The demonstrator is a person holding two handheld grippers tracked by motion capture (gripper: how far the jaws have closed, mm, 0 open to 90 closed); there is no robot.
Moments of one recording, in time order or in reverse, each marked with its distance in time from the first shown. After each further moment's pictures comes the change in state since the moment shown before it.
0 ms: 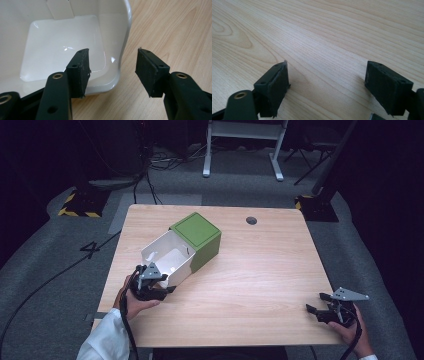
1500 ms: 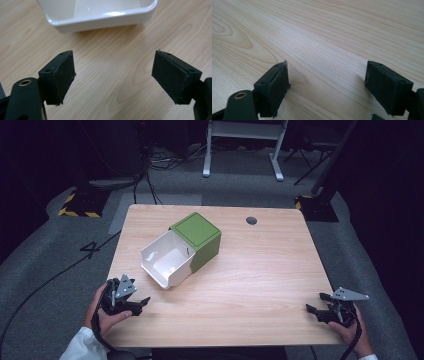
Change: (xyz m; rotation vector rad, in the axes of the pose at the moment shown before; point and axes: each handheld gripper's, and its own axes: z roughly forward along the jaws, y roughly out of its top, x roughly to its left) left arm 0.000 -0.054 -0.050 0.066 0.240 0.023; right arm 0.000 0.000 0.000 0.000 0.000 0.000
